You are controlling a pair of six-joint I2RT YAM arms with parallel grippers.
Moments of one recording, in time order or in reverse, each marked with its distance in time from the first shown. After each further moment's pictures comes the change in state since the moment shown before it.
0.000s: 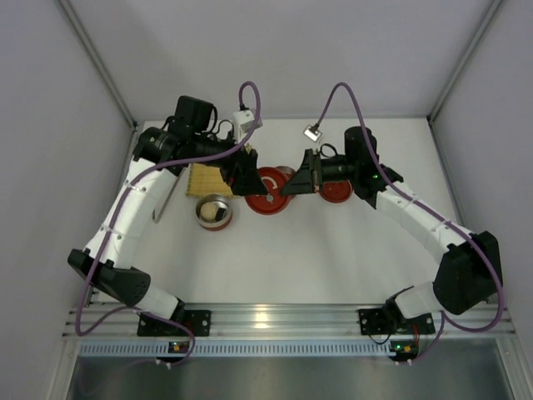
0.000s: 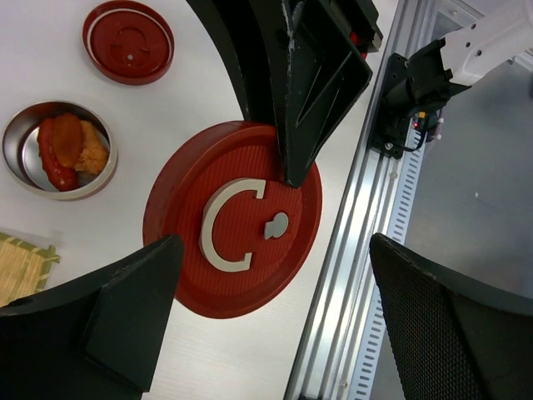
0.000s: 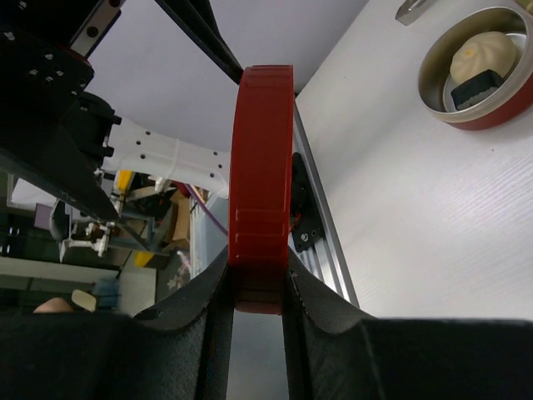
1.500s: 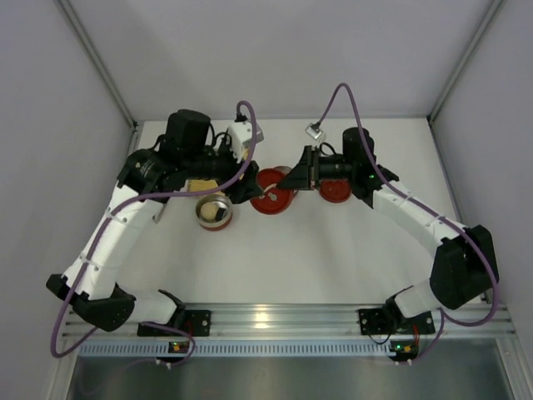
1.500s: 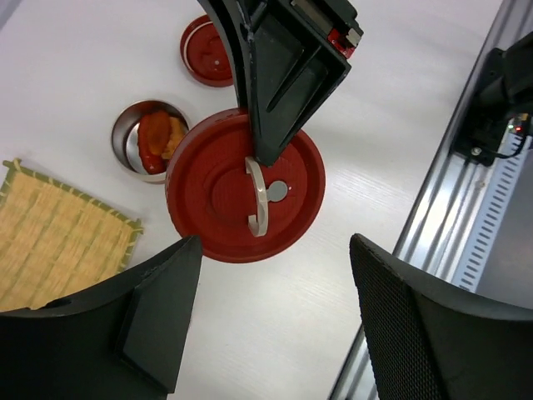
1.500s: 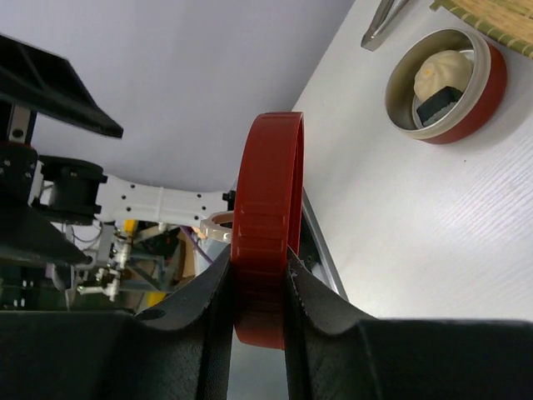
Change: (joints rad) left arm -0.117 -0.157 -0.080 0.064 -0.297 -0.013; right arm -0.010 0.029 -0.024 0.073 0.097 0.080
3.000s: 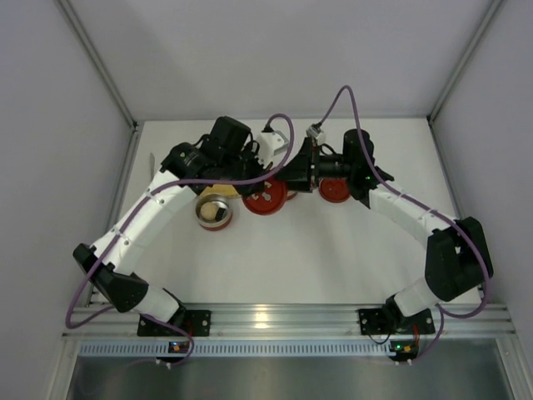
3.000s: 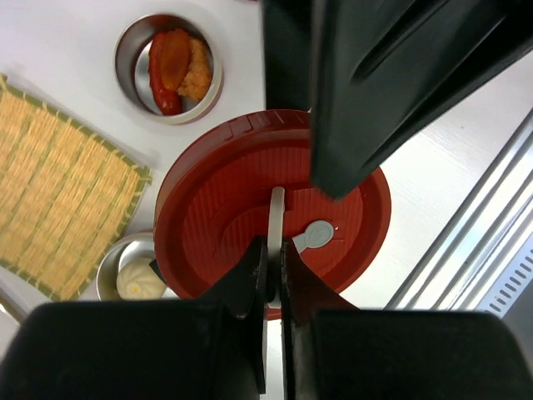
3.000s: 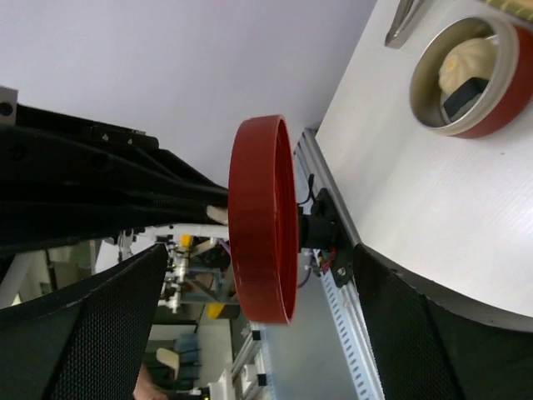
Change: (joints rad) left arm -0.124 0.142 -0.028 -0.006 -0.303 -0.023; right arm -0.017 0.060 -0.046 0.220 -0.038 0.298
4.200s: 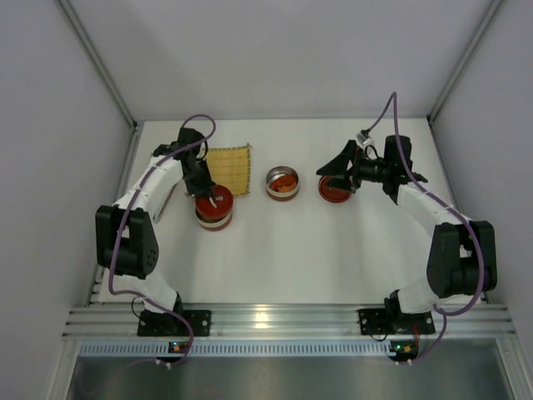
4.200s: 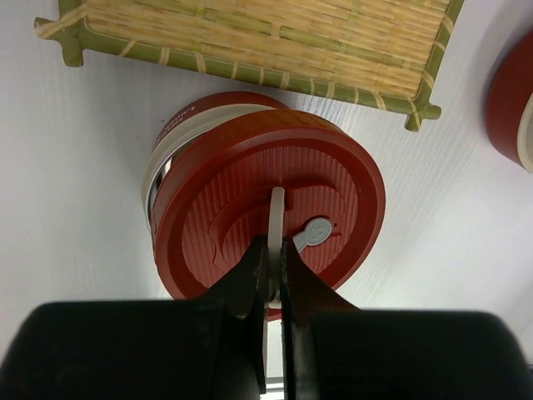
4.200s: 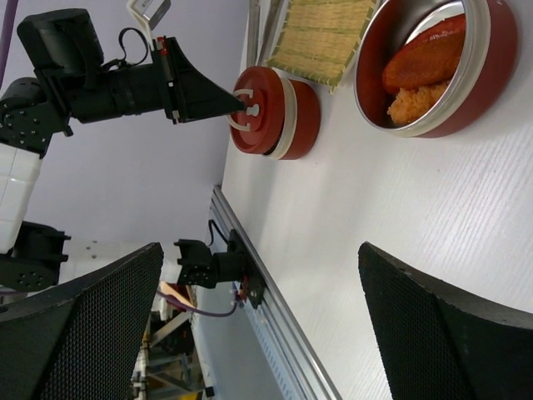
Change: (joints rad) left arm 0.510 0.202 -0.338 0.143 -0.163 -0.692; right arm -0.358 -0.007 -0.100 -0.238 0.000 -0.323
